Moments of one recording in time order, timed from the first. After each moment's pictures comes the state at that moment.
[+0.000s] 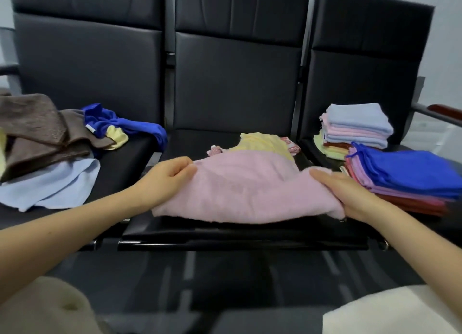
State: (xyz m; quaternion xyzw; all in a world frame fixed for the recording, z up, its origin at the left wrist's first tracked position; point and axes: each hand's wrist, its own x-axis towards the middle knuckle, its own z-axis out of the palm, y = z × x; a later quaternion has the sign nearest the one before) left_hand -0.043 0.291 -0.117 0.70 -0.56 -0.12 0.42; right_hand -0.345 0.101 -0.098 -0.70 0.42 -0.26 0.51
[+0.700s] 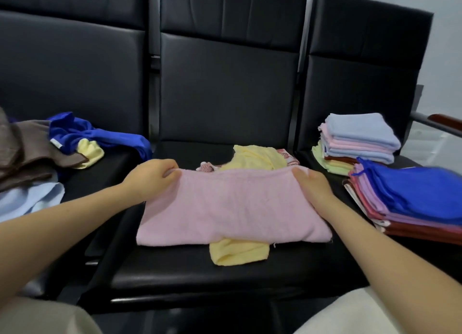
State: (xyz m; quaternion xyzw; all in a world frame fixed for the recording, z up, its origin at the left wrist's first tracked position) left_hand 0.043 0.201 -0.136 0.79 -0.55 -0.01 0.25; right_hand -0.266 0.023 -0.124 -0.68 0.50 -0.35 0.41
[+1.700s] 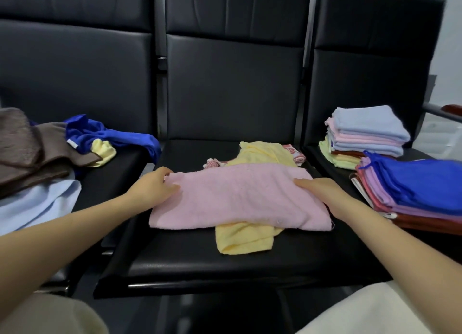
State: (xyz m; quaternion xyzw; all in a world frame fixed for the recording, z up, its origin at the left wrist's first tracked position) left_hand 0.038 0.212 -0.154 0.86 -0.44 -0.09 0.25; right_hand -0.281 0.026 -0.123 -0.65 0.58 -0.21 0.45
